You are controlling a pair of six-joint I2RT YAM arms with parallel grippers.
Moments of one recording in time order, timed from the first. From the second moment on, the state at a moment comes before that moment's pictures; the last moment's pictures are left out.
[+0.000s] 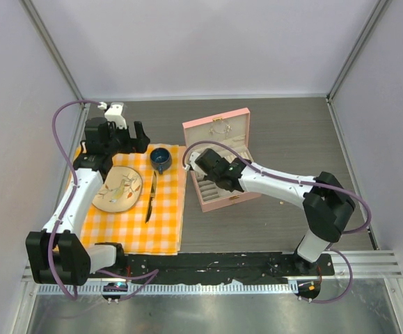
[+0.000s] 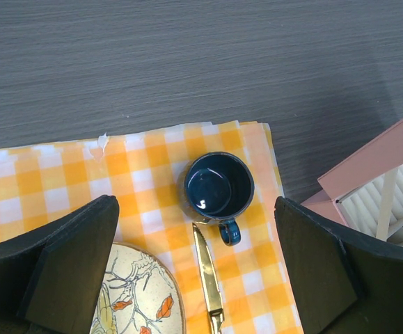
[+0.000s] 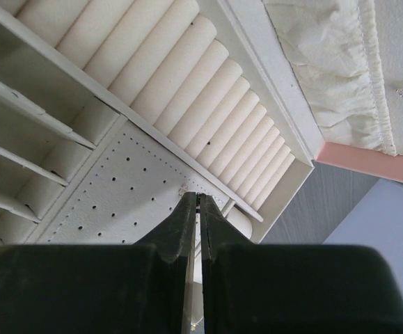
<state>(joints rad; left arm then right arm) -0.04 1.22 0.98 -0.21 0.26 -0.08 0.90 1.66 1.19 -0.53 0.50 -0.45</state>
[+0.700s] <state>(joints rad) -0.04 1.22 0.98 -0.21 0.26 -0.08 0.95 1.70 1.21 -0.53 0.56 -0.47</state>
